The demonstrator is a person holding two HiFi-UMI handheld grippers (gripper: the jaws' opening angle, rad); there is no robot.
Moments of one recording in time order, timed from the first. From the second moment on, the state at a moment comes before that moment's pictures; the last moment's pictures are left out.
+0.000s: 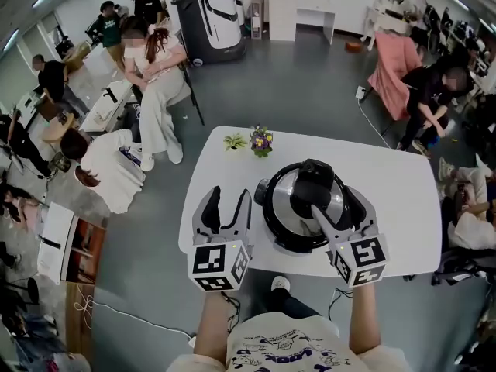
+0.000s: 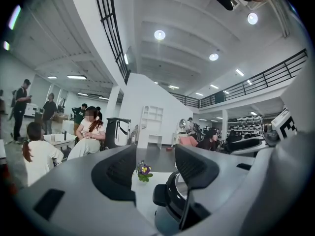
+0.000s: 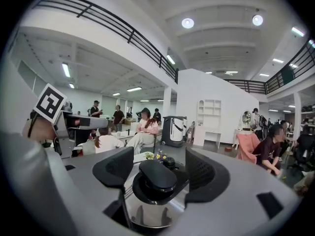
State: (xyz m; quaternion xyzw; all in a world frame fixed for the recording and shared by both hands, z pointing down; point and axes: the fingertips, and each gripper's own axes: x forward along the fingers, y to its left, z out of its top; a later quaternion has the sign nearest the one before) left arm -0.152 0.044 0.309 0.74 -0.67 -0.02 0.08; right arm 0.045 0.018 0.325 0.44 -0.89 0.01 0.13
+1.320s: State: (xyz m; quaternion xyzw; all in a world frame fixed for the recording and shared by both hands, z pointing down) left arm -0.164 -0.056 0.427 0.73 -0.62 0.01 0.28; right arm -0.001 -0.043 0.377 0.30 -0.92 0.03 0.27
